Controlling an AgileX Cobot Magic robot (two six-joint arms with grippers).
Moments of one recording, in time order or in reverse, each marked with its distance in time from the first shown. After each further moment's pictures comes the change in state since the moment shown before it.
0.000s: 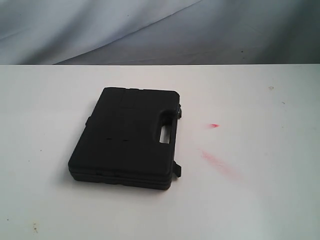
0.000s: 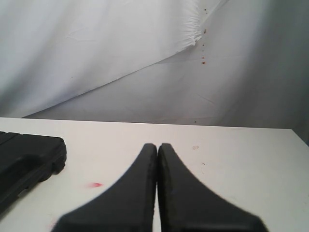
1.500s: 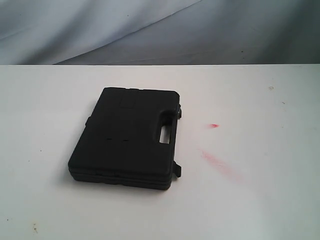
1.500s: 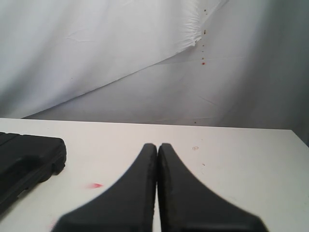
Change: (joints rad) left arm 0.000 -0.137 0.102 -0.108 -0.032 0.152; right arm 0.000 -0.003 0.000 0.000 0.000 0.000
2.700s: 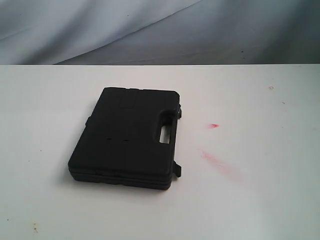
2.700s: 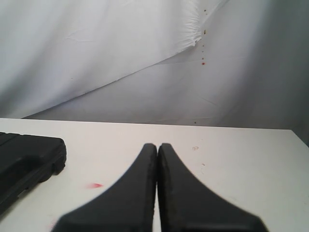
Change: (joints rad) left arm 0.000 0.000 0.000 -0.001 0.027 0.000; right arm 0.000 0.000 0.000 0.000 0.000 0.000
